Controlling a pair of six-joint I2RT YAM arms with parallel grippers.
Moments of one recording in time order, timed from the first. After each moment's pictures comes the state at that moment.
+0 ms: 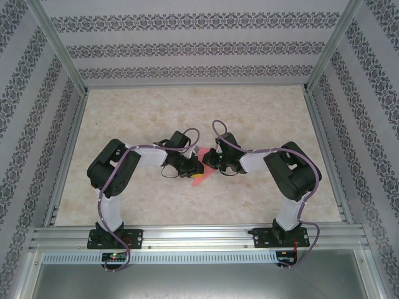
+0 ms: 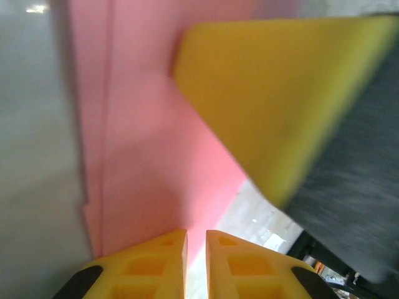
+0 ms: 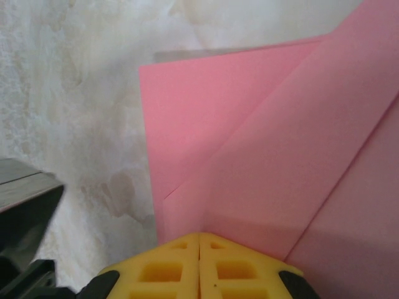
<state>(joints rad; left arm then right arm) -0.60 1.94 1.02 -0.18 0.74 -0.78 0.56 1.83 0.79 0.20 -0.37 0.90</state>
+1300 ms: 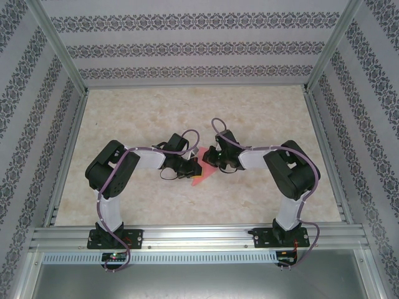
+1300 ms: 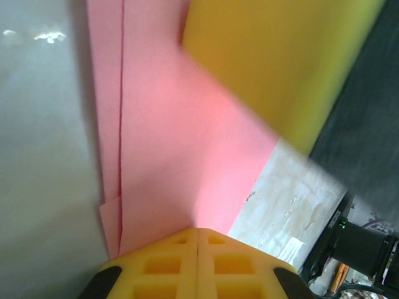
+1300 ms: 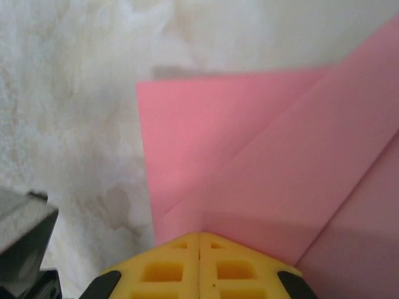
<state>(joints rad) -0.60 1.92 0.96 -0.10 0.71 -0.71 0.54 1.84 0.86 0.10 -0.34 0.89</state>
